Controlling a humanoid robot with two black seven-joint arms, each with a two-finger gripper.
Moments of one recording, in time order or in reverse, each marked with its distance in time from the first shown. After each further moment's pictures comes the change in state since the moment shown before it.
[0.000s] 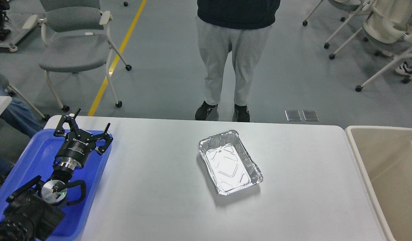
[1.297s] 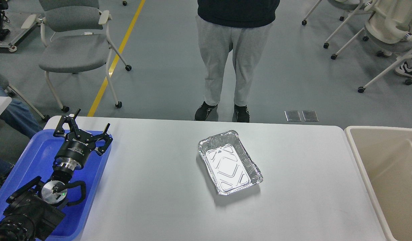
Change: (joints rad) left arm 0.000 0.000 0.001 0.000 -0.002 0.000 0.000; right arm -0.308 0.314 0.356 -0.224 0.160 0.120 -0.012
